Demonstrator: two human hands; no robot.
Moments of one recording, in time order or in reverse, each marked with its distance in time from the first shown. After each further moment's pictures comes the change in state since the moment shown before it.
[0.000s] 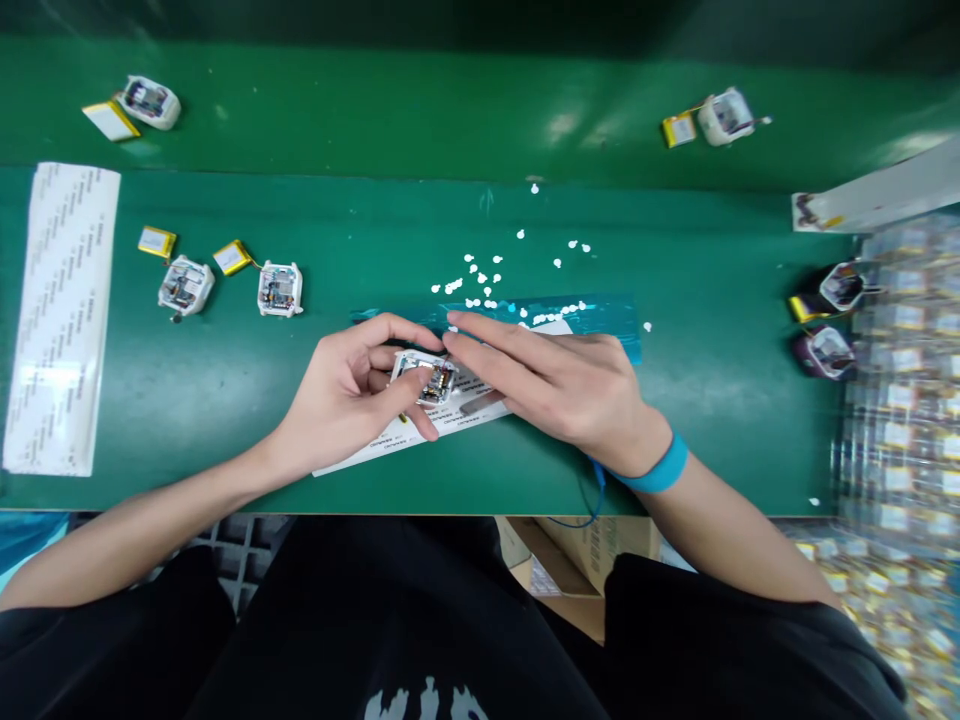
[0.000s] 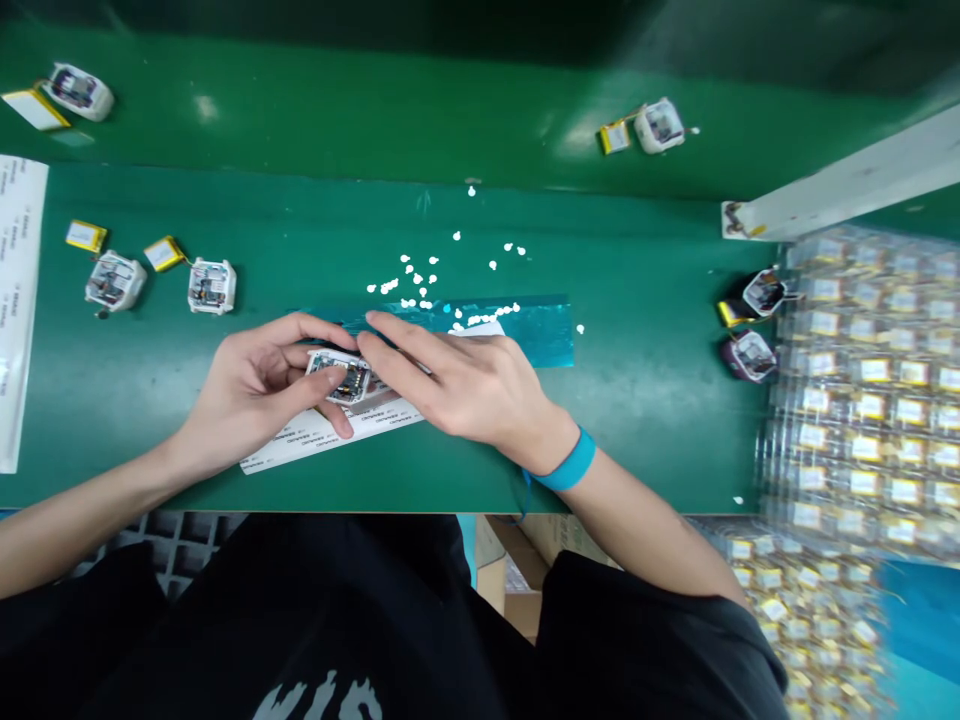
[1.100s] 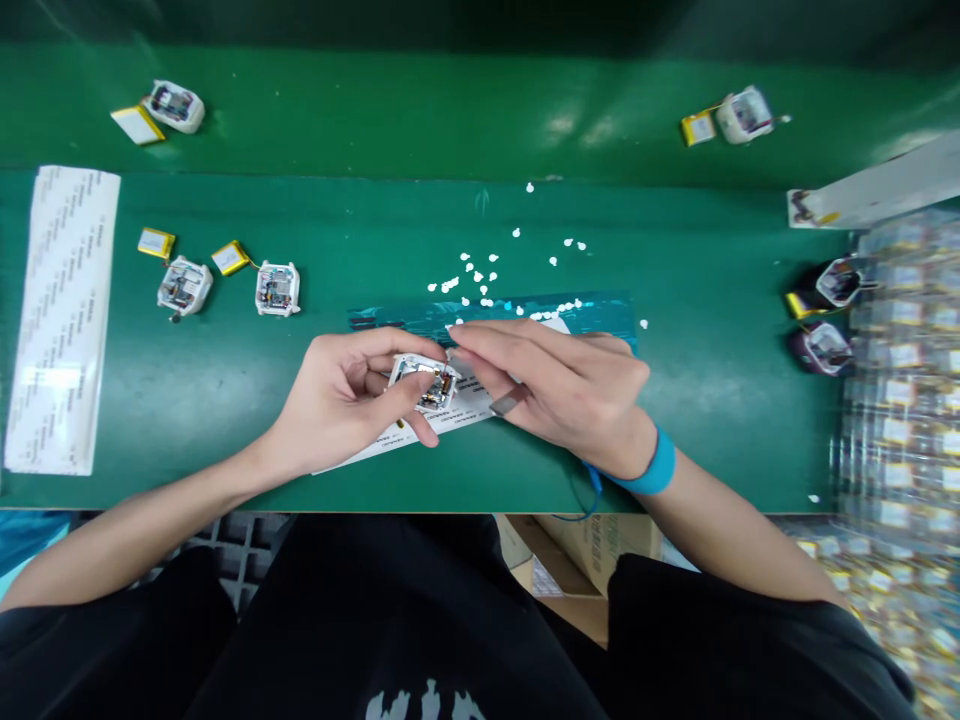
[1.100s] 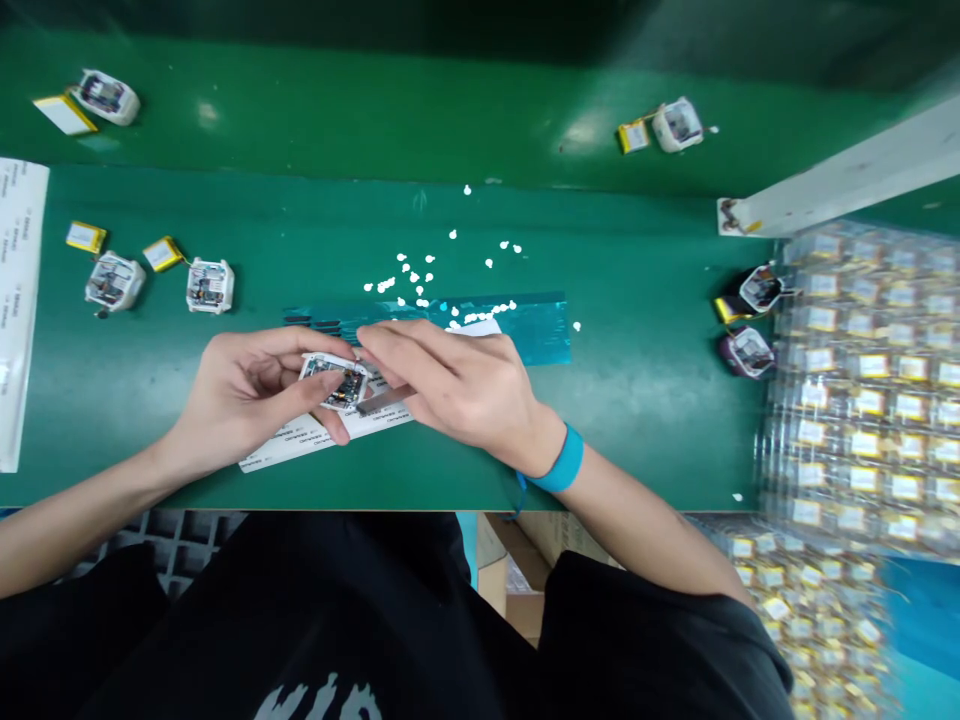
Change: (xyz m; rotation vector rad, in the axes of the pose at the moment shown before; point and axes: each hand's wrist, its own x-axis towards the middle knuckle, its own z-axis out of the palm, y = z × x) left_hand -0.002 0.004 -0.001 0.031 -0.057 0.058; right_hand 0.008 -0.010 0.009 0.116 0.276 0.156
